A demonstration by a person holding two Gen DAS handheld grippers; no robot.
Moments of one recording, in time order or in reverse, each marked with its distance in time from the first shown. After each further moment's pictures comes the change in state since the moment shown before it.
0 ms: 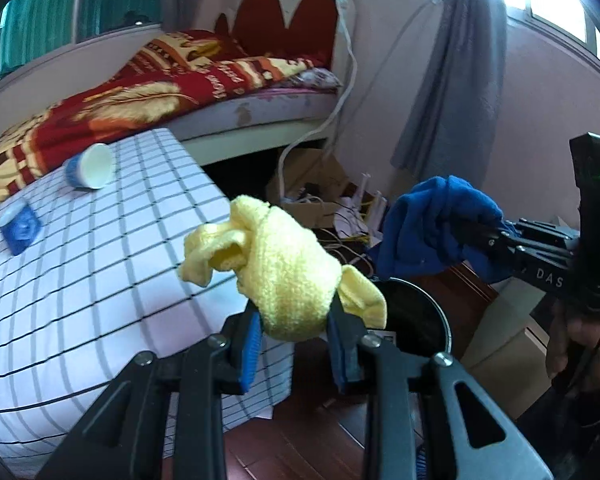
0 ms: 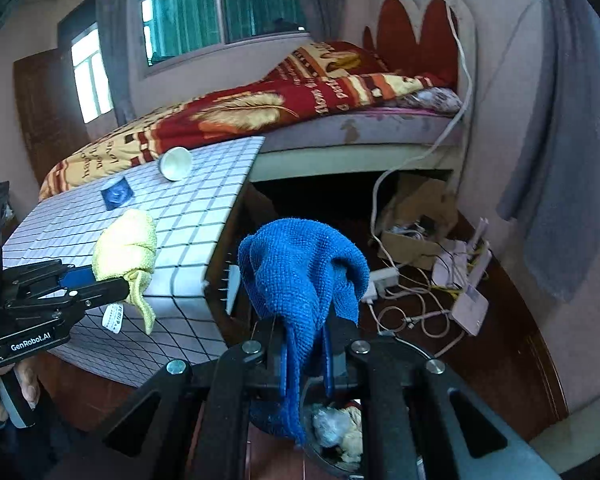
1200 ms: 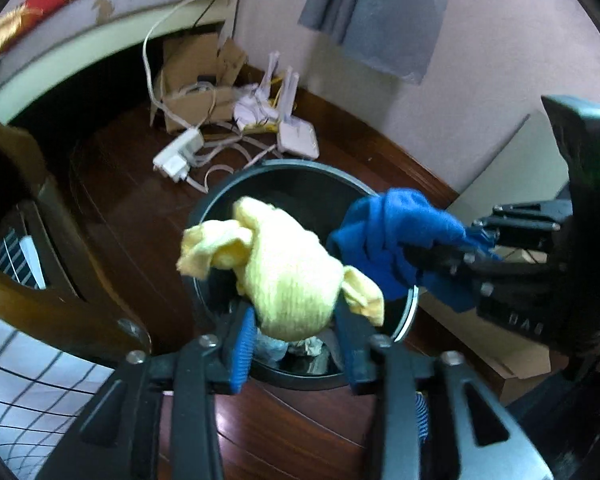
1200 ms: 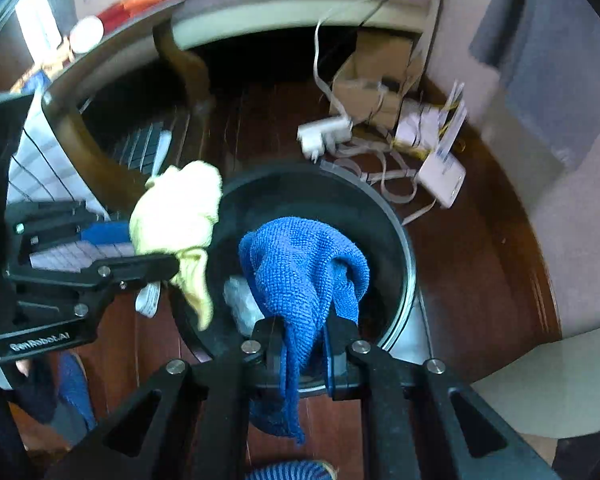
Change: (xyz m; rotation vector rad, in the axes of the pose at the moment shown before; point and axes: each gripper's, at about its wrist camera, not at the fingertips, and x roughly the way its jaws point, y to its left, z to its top) left arm 0.170 -0.110 -0.056 0.115 0.382 -0.213; right arm 0.088 -0.105 -0.128 0.034 0.456 -0.085
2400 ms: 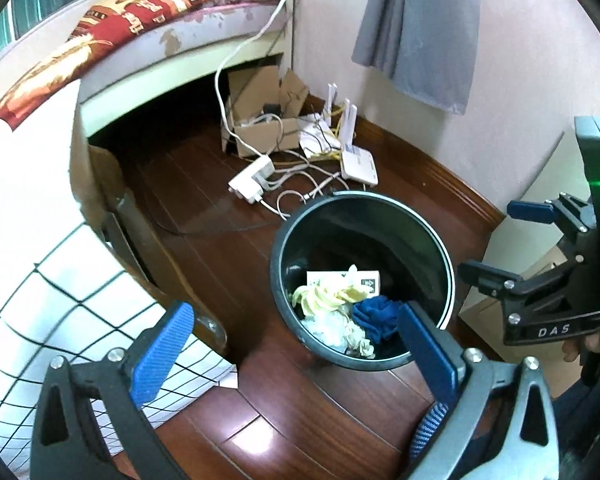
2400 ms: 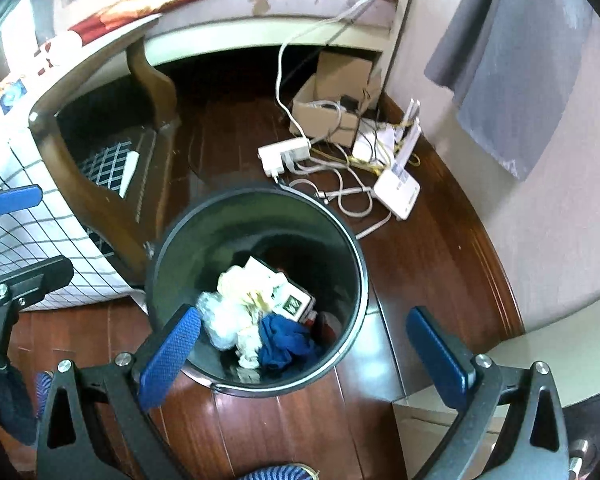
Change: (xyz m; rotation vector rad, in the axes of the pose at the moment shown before) left arm -0.073 0.007 -0.009 -0.021 -0.123 0.224; right arm -0.043 0.007 0.001 0.035 -0.110 -0.153
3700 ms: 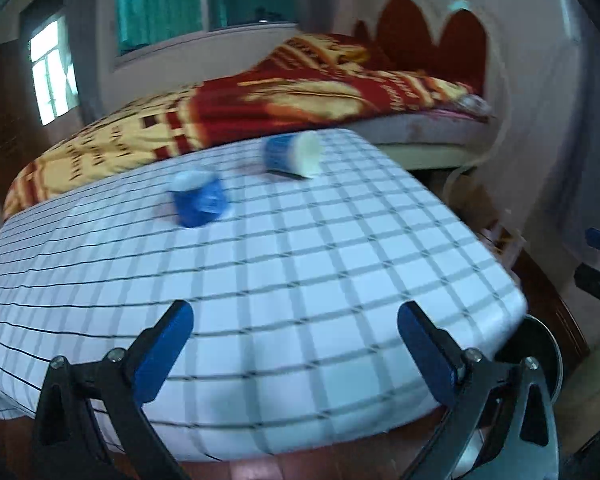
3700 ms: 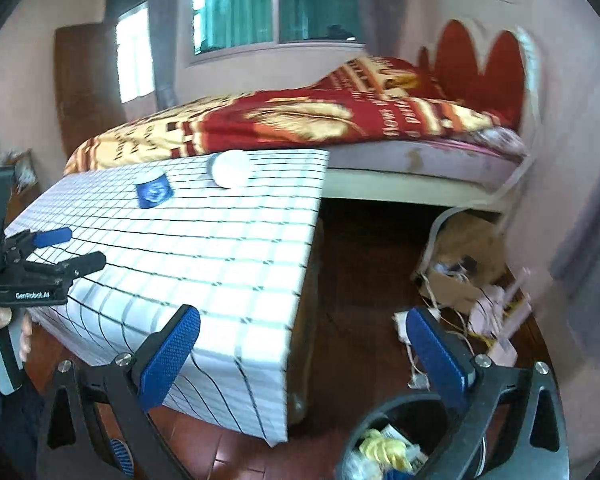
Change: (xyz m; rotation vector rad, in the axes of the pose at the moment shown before) left arm -0.135 0.250 -0.038 -0.397 -0.262 0.440; right arm -0.093 0.190 0.138 -0.218 -0.402 0.320
